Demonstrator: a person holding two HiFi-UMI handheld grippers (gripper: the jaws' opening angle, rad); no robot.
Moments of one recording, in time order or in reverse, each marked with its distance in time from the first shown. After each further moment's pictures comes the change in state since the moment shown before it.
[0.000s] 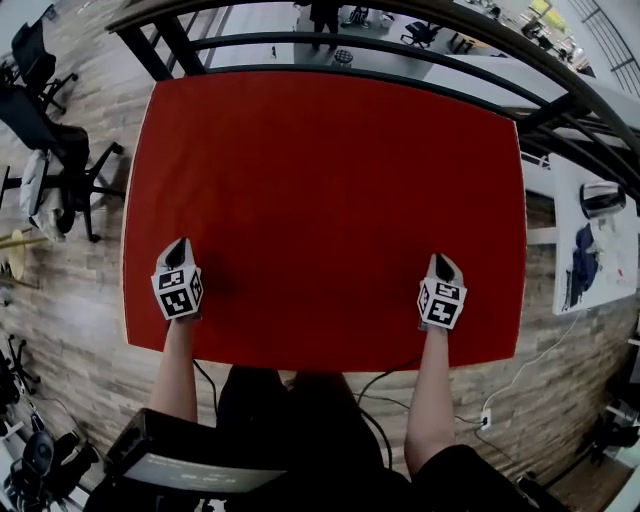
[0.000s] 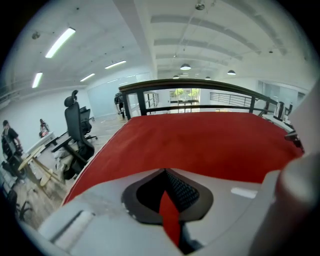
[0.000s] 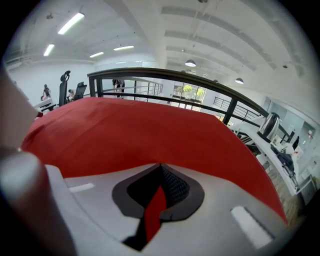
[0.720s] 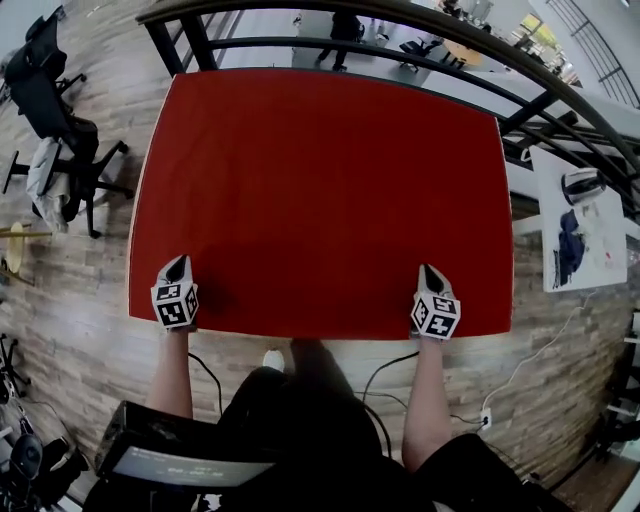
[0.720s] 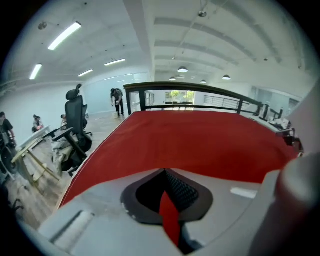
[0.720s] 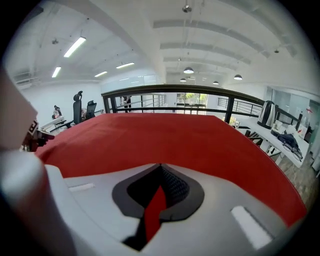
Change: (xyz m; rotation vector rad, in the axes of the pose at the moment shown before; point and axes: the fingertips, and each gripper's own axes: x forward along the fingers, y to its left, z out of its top) left arm -0.087 0.023 -0.099 -0.011 -0.004 -0.085; right arm -0.104 0.041 -0.060 0.096 -0.123 0.128
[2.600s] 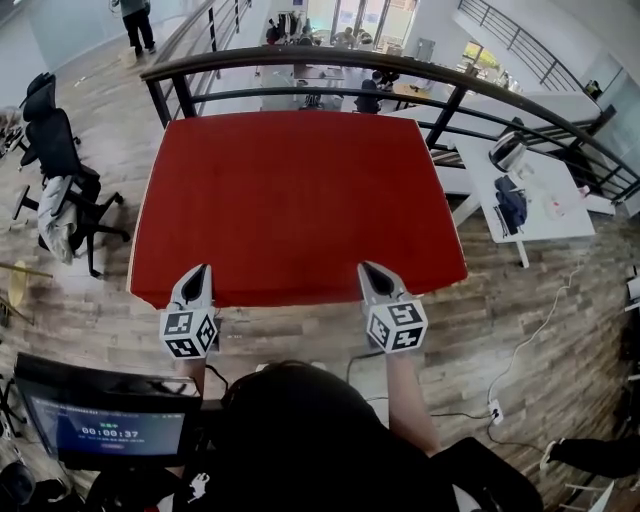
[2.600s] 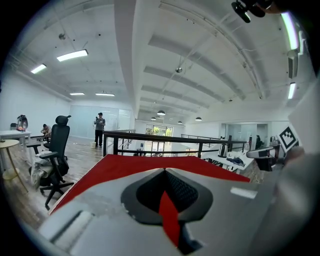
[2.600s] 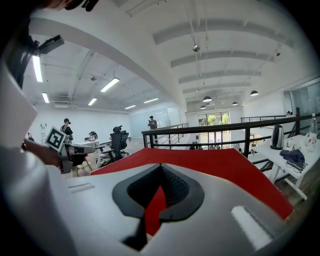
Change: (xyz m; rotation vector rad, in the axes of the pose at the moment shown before) left arm -0.284 -0.192 0.042 0.029 -0.462 -0.263; right arm -0.296 0.124 0.041 -0.041 -0.355 0.309
